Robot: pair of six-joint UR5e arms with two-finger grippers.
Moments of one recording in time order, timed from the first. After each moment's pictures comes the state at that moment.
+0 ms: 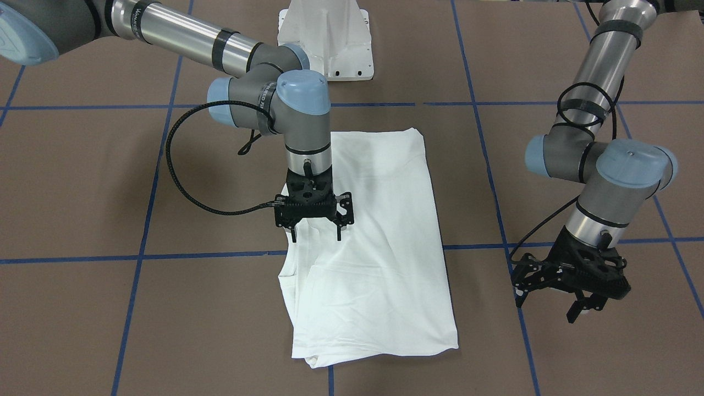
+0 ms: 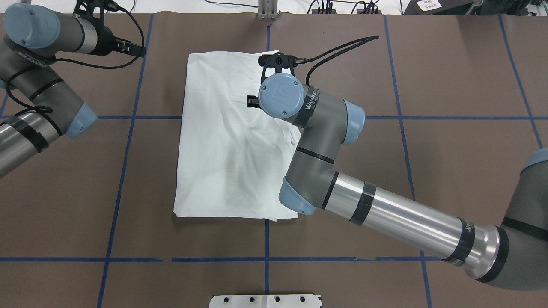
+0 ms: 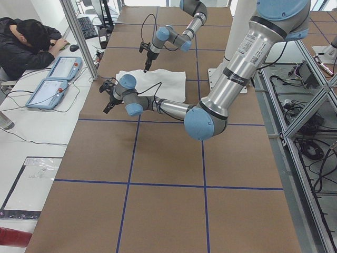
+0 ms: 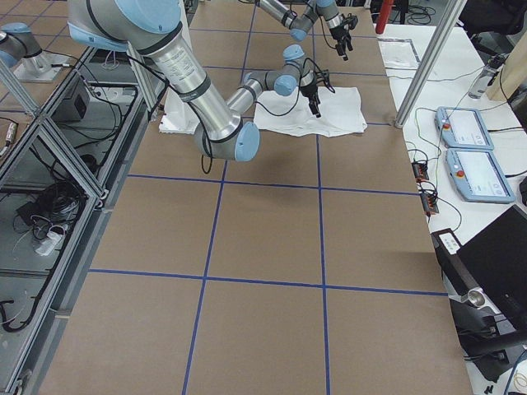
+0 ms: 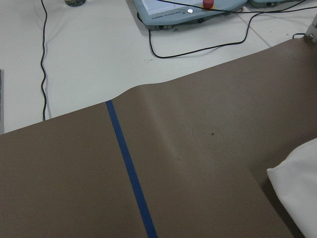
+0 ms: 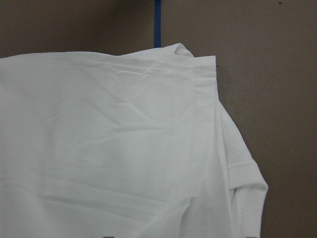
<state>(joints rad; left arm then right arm) -0.99 -2.13 -1.15 -2.50 -1.84 -0.63 0.55 -0.68 1.26 -1.23 1.50 1.24</state>
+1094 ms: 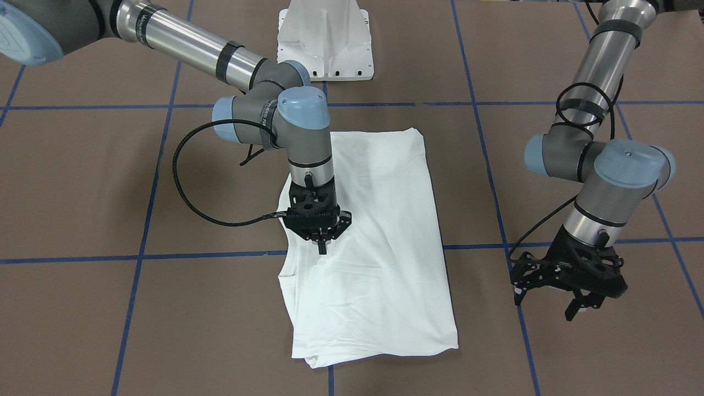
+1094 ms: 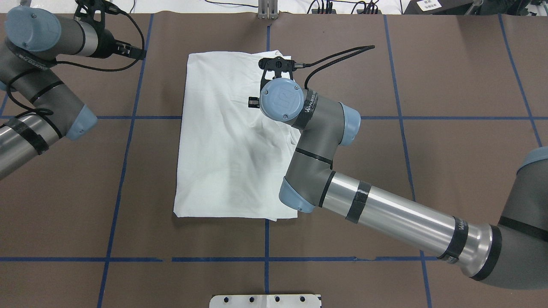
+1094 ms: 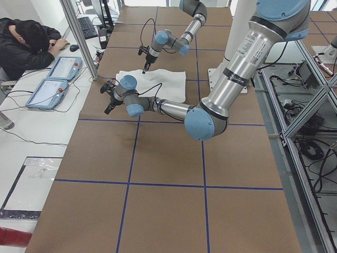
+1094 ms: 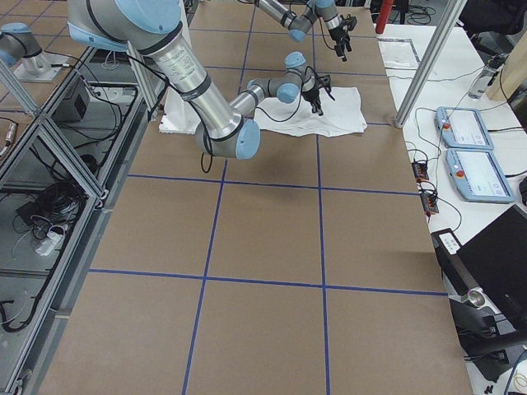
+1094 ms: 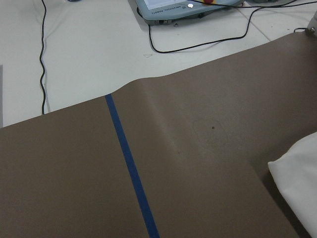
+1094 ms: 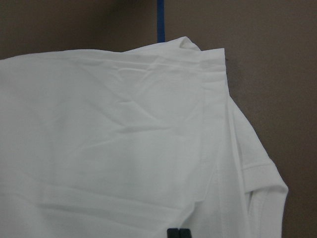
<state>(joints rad) -0.98 -2.13 -1.15 -2.50 -1.84 -0.63 0.55 -0.68 1.22 -1.17 1.50 1.26</state>
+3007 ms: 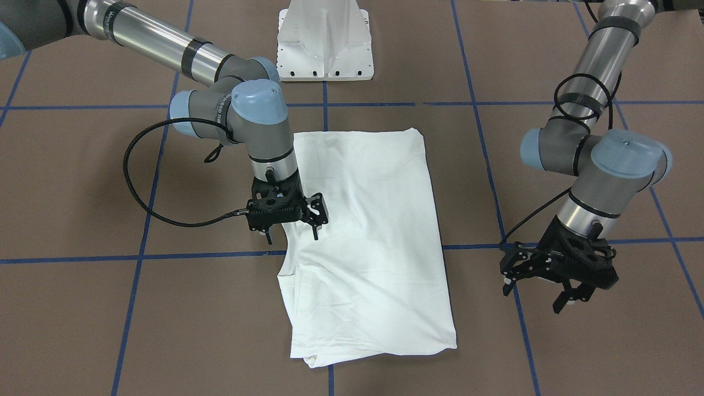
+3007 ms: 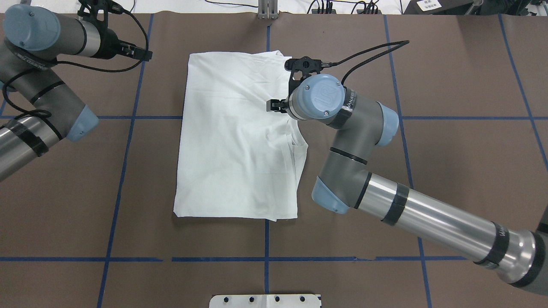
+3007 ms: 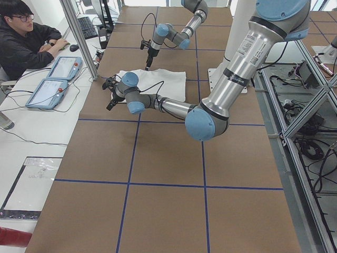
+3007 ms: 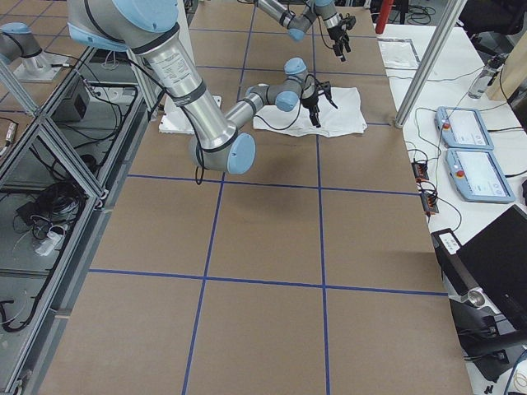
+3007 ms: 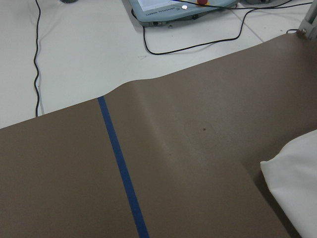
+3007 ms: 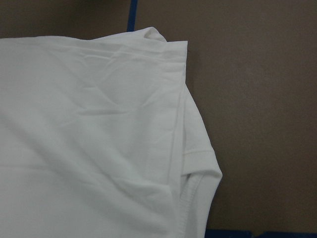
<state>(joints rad) -0.97 -2.10 -1.24 -2.49 -1.90 -0.67 0.58 -0.86 1.43 -1.17 1.60 1.19</state>
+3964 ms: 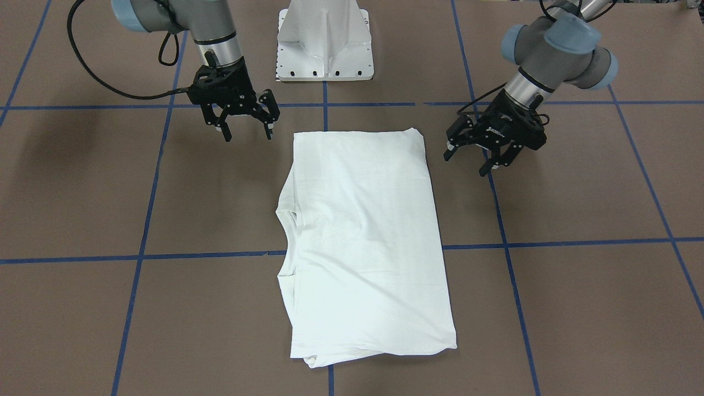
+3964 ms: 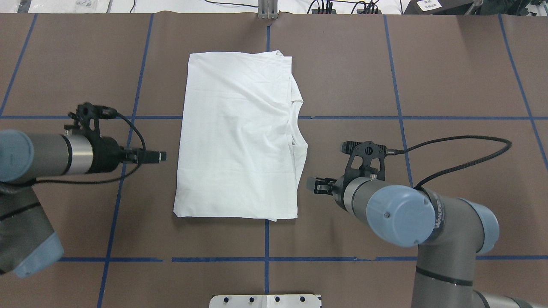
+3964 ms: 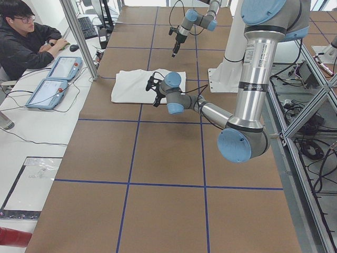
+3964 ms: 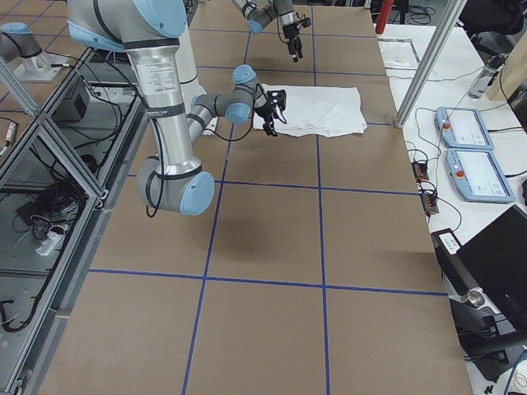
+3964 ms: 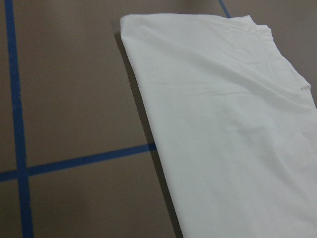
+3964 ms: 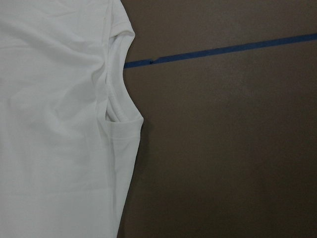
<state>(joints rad) -0.59 -1.66 -1.82 -2.48 -1.79 -1.16 0.29 -1.26 2.06 -1.44 1.38 1.48</state>
